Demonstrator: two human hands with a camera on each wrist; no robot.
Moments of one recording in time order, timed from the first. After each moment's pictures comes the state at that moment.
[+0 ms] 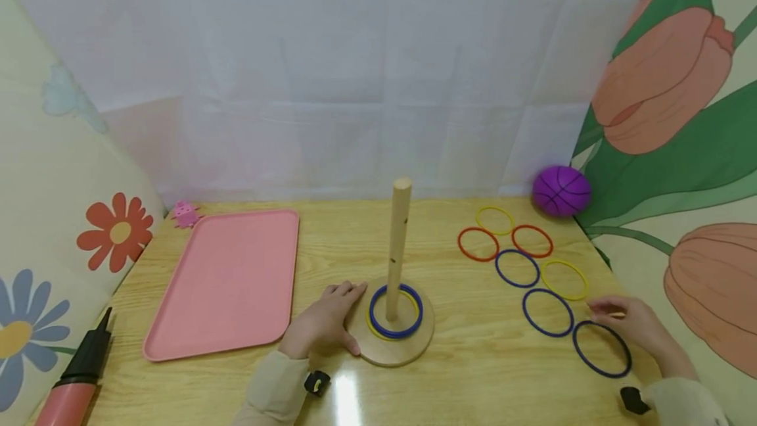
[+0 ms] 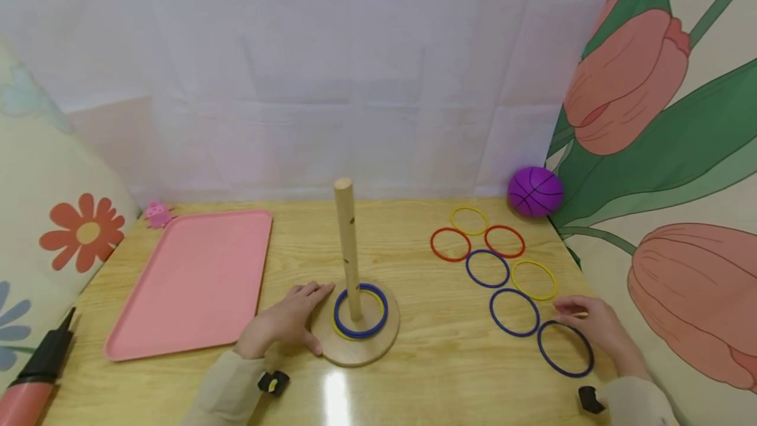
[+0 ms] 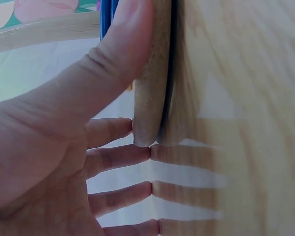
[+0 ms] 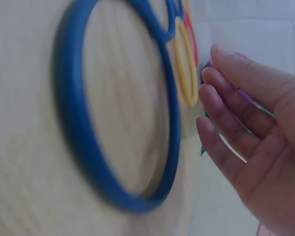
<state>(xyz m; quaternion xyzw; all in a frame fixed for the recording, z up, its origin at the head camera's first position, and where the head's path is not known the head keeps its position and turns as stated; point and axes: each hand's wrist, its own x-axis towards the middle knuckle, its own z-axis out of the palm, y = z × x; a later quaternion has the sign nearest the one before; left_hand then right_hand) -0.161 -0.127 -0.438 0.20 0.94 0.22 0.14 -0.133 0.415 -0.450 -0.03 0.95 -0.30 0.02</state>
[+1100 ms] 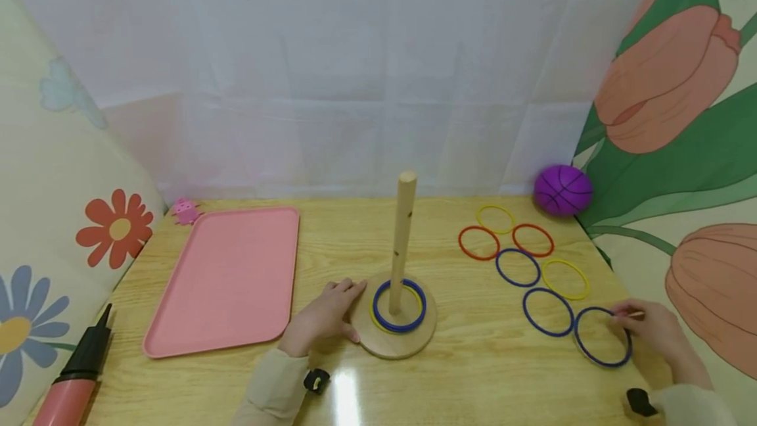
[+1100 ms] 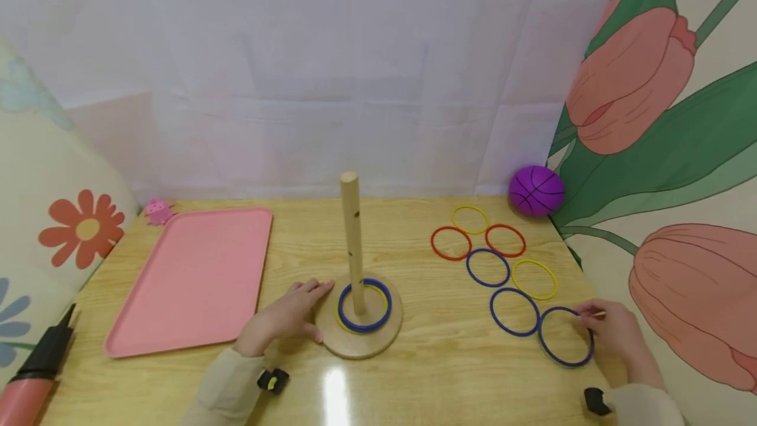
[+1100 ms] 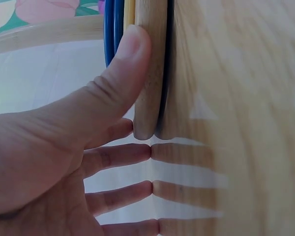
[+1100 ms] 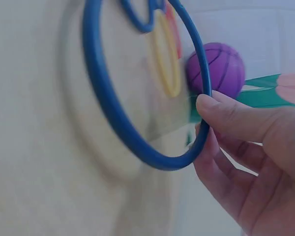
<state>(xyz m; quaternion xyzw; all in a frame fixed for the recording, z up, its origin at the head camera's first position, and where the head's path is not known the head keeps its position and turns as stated) -0.167 -0.126 -0.437 0.22 0.94 0.21 0.13 -0.126 0.431 -0.439 0.04 0.96 -0.26 0.02</state>
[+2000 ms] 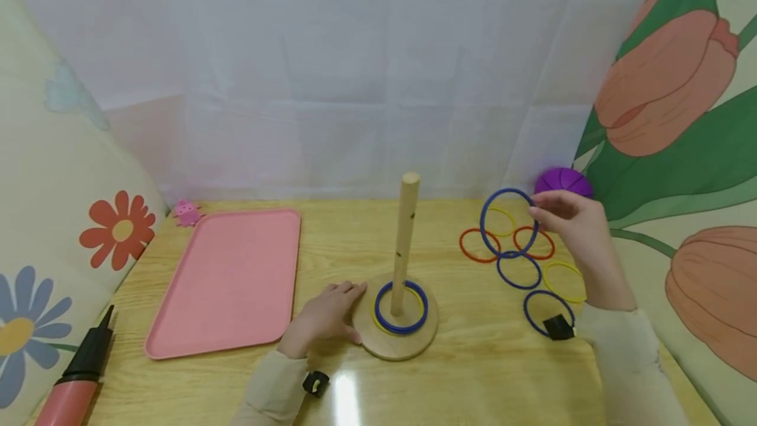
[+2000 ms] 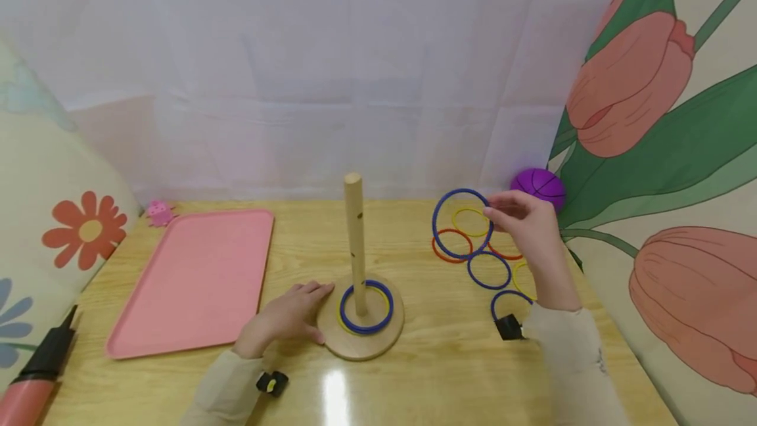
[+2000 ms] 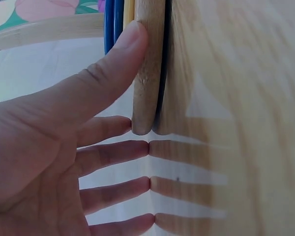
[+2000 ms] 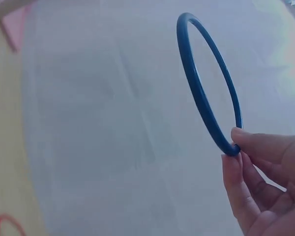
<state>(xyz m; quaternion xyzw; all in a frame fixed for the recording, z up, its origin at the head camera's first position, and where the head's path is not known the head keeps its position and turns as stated) -0.166 -0.130 -0.439 0.22 0.95 0.18 0.10 -0.182 0.260 -0.298 -0.04 0.83 -0.55 -0.13</state>
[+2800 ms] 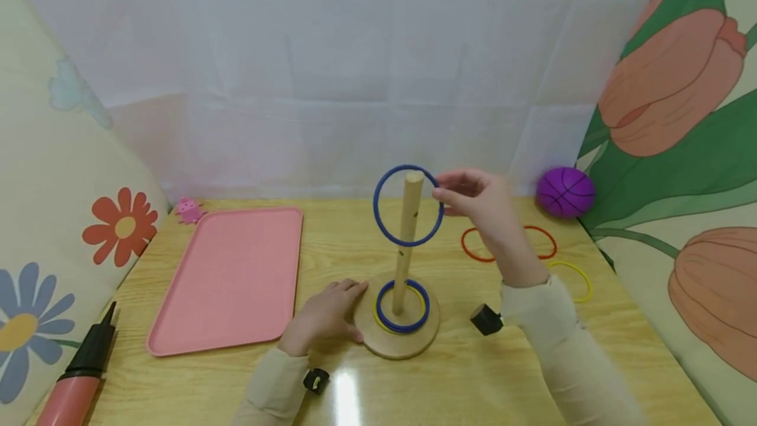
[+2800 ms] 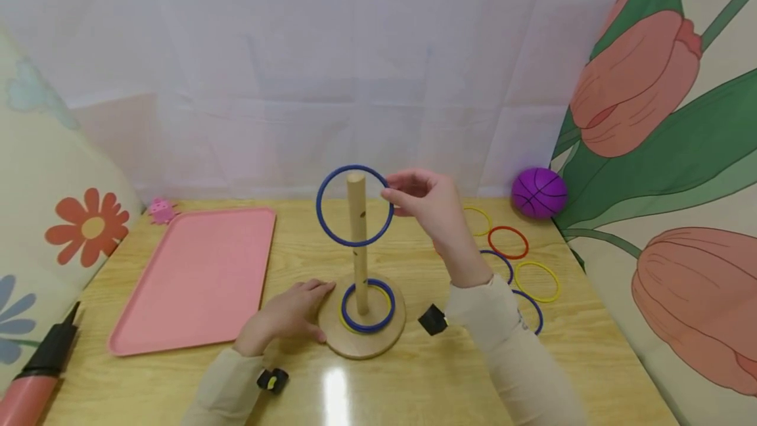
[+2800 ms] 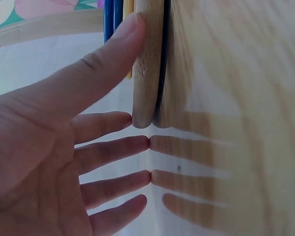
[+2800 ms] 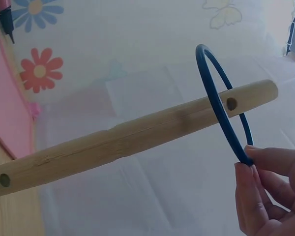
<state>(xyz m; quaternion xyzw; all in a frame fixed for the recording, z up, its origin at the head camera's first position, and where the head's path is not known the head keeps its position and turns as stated) -0.168 -0.129 -0.441 0.21 0.96 0.18 0.10 -0.197 0.135 -0.267 -0.11 0.73 -0.68 -0.02</state>
